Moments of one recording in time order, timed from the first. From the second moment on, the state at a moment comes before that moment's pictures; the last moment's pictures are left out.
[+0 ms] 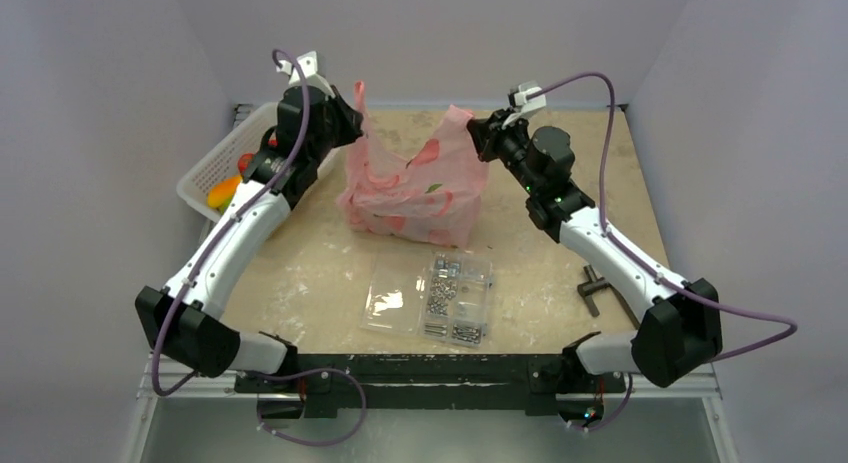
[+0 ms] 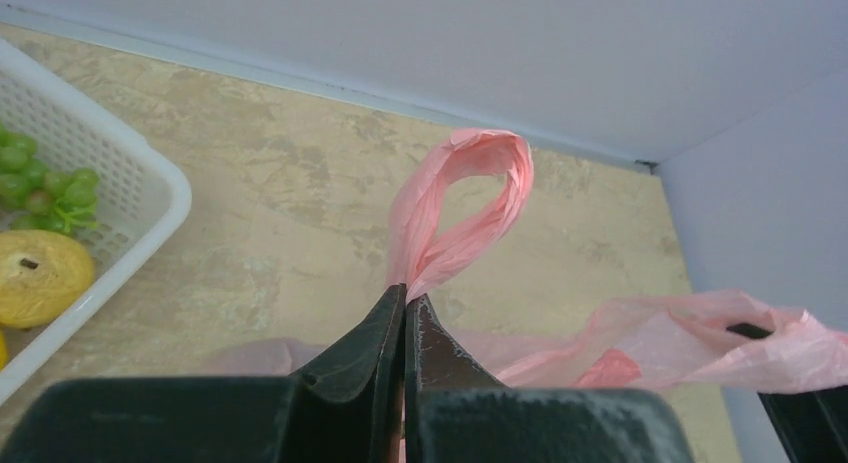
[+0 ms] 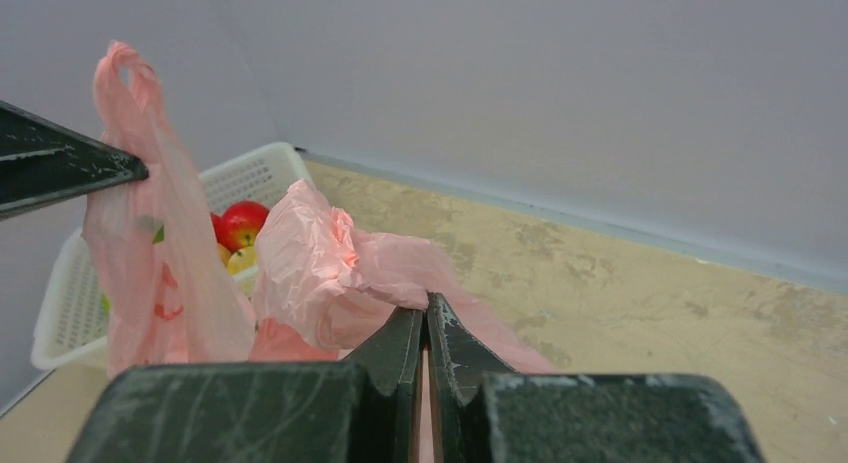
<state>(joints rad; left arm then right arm) -0.43 1.35 1.39 -0.31 -0.20 -0.51 0.47 1.32 1.04 0.36 -0.06 0.21</state>
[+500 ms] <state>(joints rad) -0.18 1.77 2.12 -0.46 0.07 -0.64 0.29 1.61 1.56 0.09 -0.09 0.24</state>
